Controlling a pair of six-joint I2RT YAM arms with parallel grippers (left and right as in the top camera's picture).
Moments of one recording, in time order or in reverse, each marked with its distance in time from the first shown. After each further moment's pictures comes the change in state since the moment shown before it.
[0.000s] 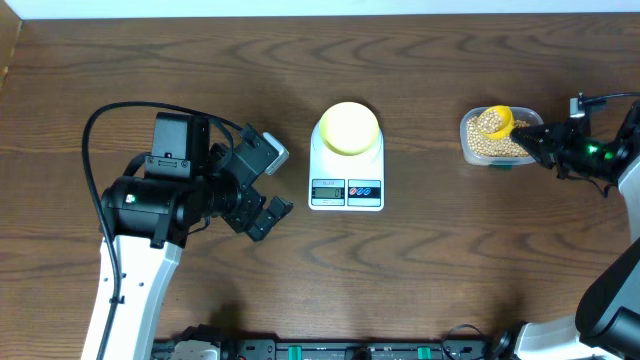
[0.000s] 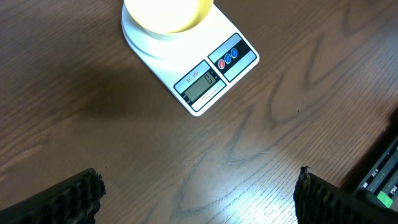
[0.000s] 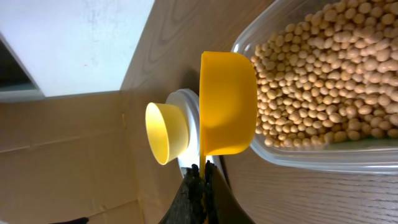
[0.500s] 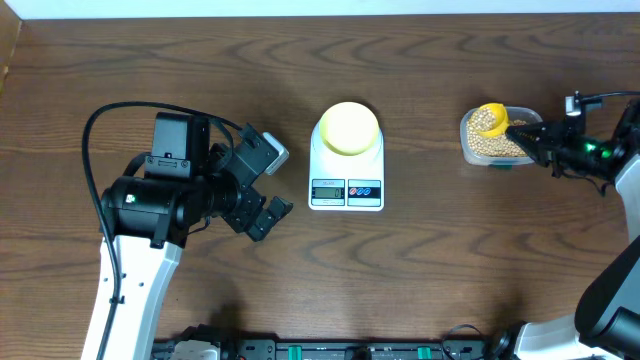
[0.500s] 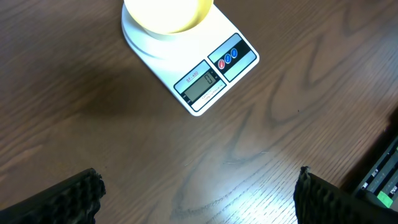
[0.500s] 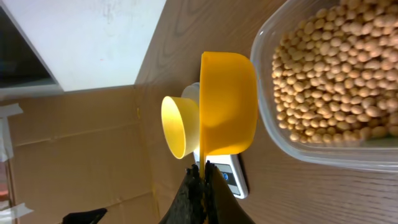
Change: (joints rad) left arm 0.000 0.000 0.000 0.000 0.000 0.000; right arm 0.017 0.000 0.000 0.006 -0.052 0.041
